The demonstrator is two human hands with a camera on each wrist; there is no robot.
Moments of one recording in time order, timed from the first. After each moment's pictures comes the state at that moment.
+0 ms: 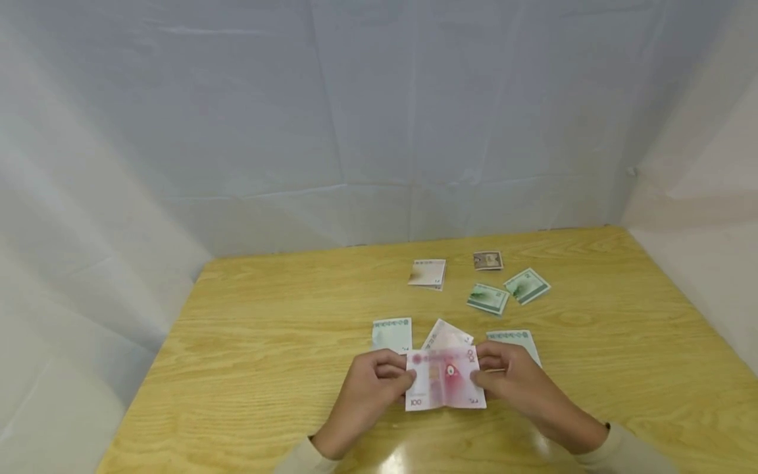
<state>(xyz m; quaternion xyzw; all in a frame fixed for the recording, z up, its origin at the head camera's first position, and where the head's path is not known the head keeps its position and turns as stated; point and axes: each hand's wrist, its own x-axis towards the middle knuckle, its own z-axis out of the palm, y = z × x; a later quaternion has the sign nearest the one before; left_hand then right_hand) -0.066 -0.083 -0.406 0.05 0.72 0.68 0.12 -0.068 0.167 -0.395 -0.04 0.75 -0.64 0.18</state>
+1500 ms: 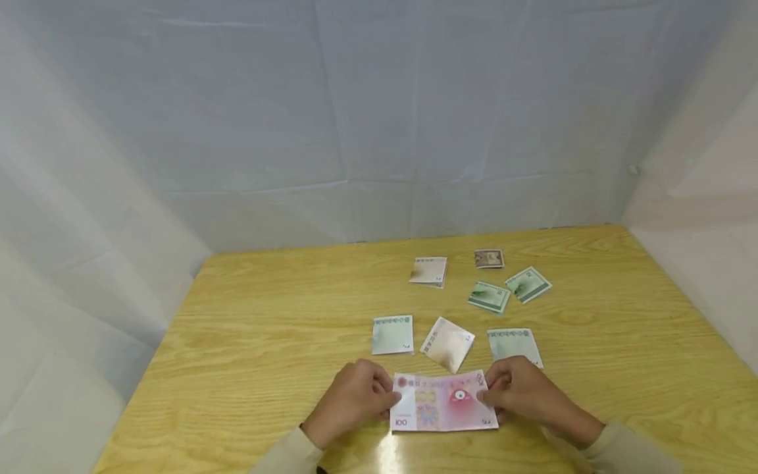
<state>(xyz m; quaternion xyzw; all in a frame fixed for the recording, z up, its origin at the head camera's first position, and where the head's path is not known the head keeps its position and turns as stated) -0.072 -0.112 -0.418 0.12 0.87 0.44 0.16 -0.071 0.189 -0.436 -0.05 0.80 -0.56 0.23</state>
